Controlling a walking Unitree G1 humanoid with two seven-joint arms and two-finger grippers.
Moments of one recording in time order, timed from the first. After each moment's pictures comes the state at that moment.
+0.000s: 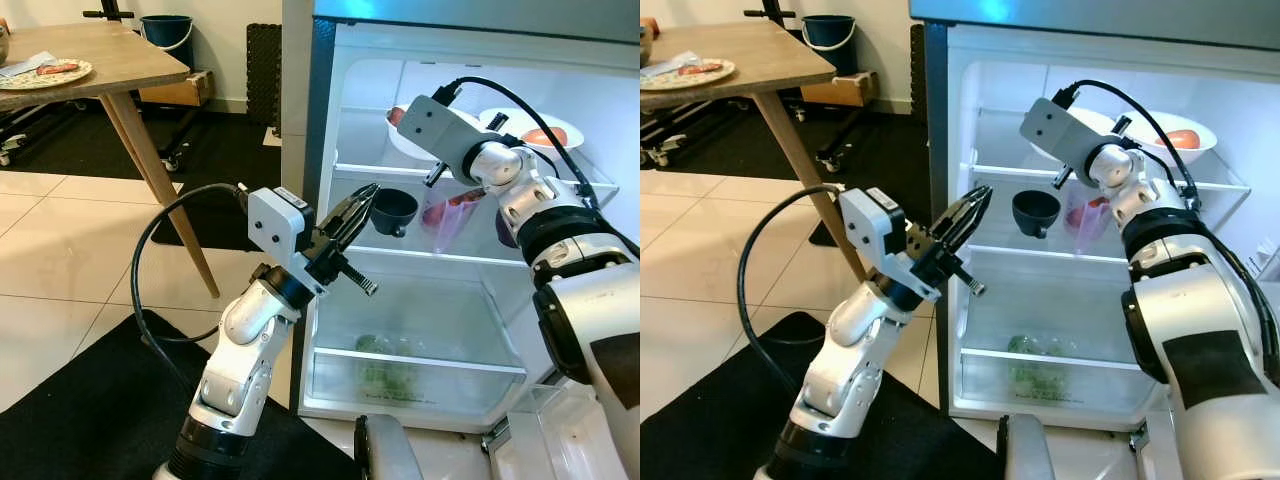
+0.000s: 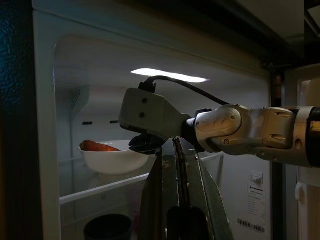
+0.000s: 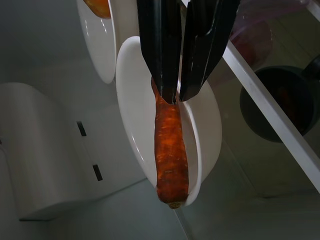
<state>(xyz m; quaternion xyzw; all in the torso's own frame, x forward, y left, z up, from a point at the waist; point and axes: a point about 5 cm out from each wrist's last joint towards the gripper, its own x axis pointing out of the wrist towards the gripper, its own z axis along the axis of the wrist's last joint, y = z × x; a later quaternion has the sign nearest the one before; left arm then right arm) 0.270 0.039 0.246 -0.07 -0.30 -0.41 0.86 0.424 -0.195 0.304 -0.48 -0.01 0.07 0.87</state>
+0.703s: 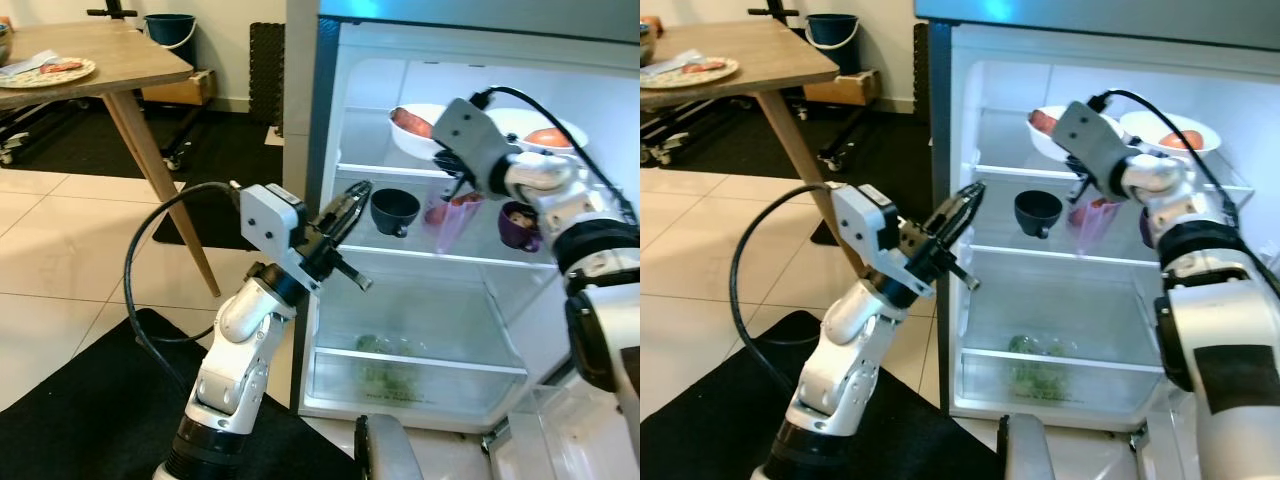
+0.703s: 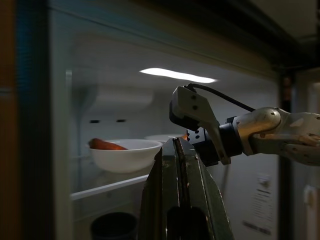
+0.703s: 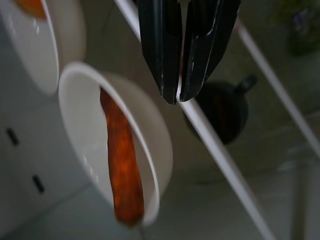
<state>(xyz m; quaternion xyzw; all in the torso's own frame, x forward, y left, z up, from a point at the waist) 0.271 0.042 0.246 -0.07 -0.30 -0.40 0.86 0.402 -0.241 0.291 -0.38 0.02 0.22 0.90</state>
